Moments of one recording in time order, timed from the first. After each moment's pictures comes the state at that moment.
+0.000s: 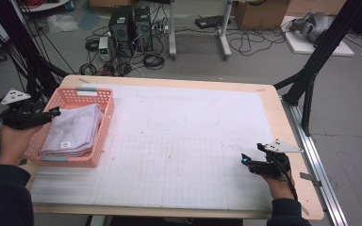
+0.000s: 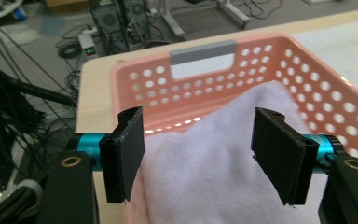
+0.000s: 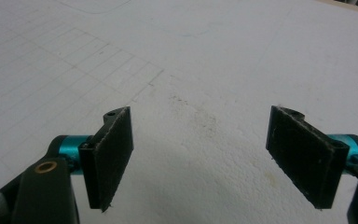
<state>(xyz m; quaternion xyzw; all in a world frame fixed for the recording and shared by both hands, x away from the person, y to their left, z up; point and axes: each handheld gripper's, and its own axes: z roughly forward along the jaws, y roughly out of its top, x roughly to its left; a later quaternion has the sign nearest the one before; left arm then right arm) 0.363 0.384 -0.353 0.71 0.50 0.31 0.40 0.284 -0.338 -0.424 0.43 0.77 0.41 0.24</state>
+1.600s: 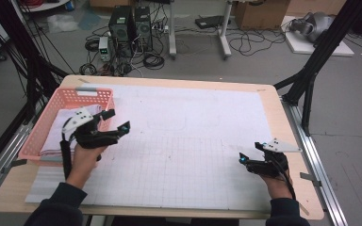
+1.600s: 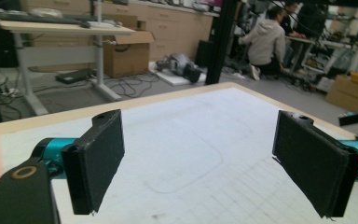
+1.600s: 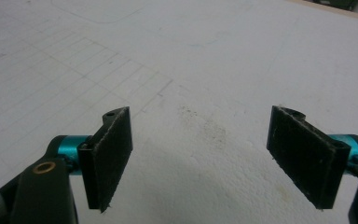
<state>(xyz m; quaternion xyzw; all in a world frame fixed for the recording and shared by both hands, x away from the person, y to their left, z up) 0.319 0.195 -0.373 0.67 0.33 0.21 0.63 0.286 -0.332 -0.423 0.42 0.77 0.42 0.24</state>
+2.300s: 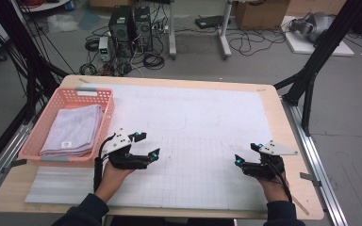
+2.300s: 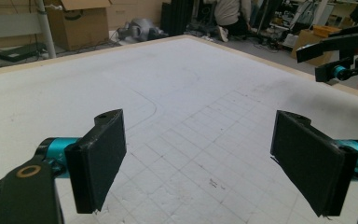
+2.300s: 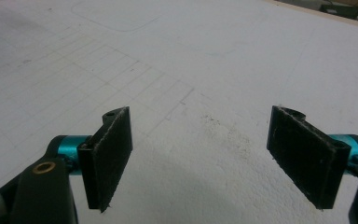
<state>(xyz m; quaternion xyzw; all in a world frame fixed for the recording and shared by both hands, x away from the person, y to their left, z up) 0.300 0.133 -0.424 0.73 0.29 0.17 0.60 0.277 -0.319 -0.420 0.41 0.77 0.44 0.24</state>
